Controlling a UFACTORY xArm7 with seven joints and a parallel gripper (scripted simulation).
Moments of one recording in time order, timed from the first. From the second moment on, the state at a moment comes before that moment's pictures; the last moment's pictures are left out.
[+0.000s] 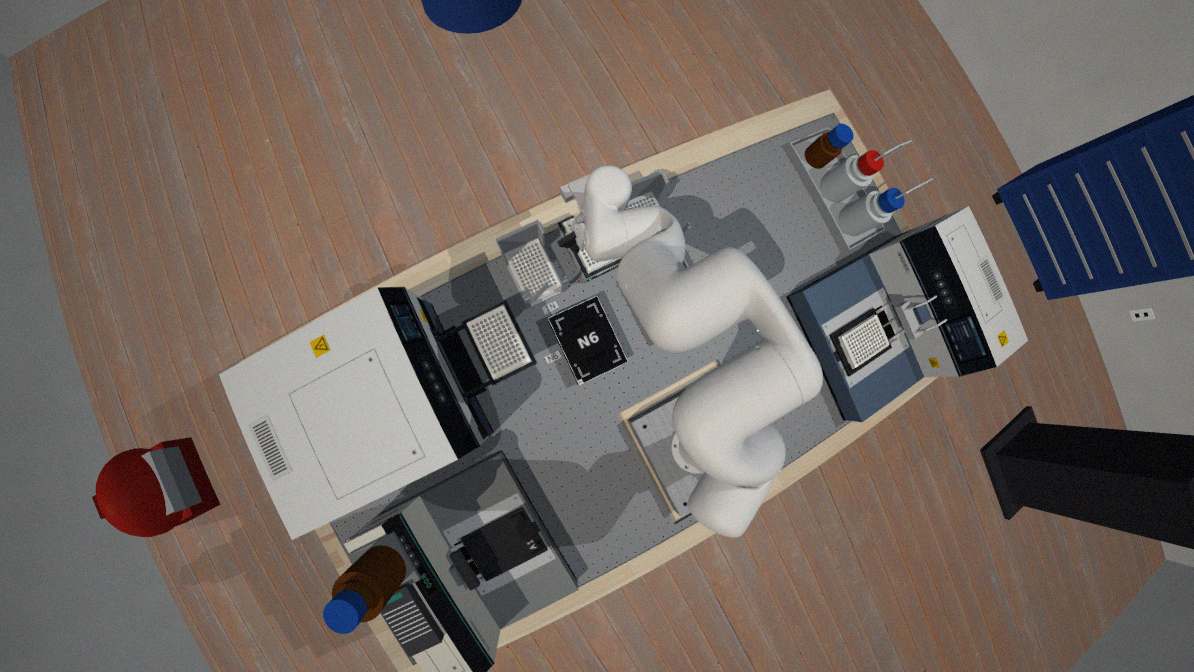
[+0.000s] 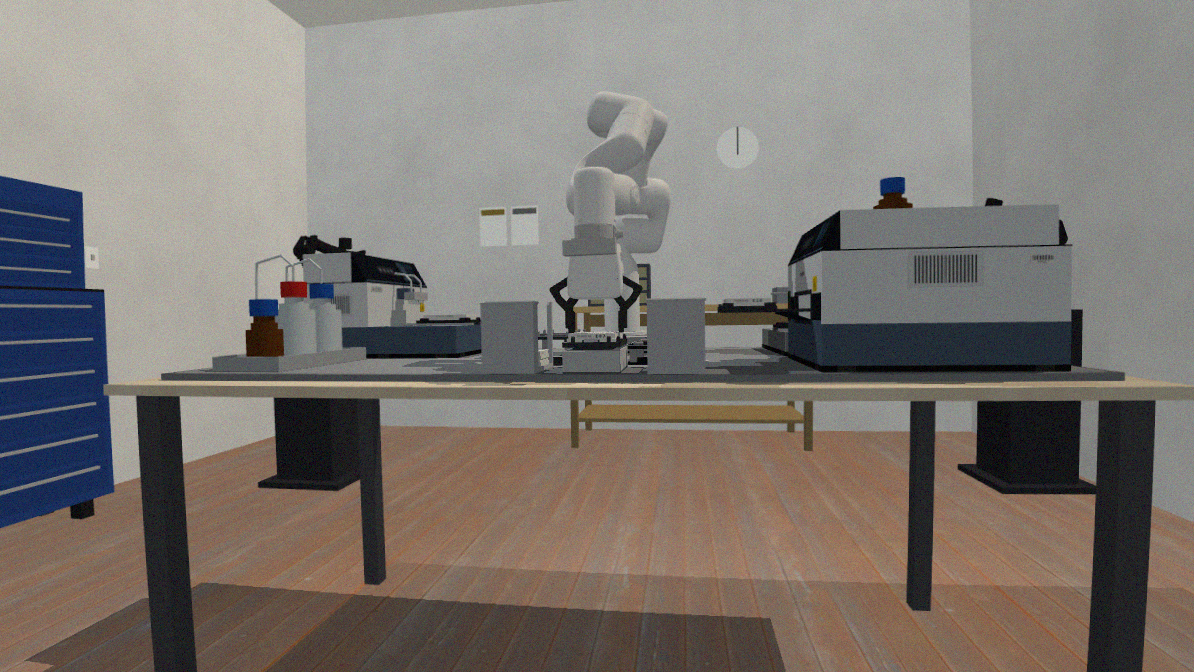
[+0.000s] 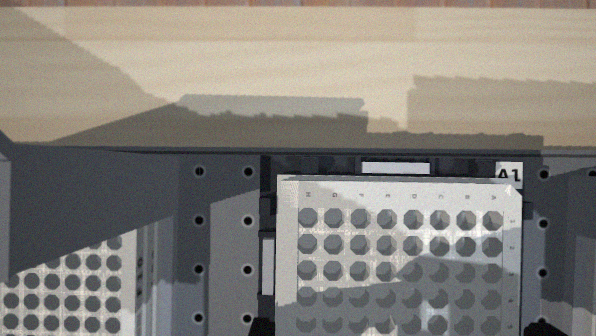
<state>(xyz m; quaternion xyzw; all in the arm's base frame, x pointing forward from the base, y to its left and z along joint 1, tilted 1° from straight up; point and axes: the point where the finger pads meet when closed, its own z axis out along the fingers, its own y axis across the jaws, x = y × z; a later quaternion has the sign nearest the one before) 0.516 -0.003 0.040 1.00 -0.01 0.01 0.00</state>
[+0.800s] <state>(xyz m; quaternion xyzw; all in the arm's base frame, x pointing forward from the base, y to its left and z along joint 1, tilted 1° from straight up) 0.516 -0.003 0.069 1.00 -0.01 0.01 0.00</state>
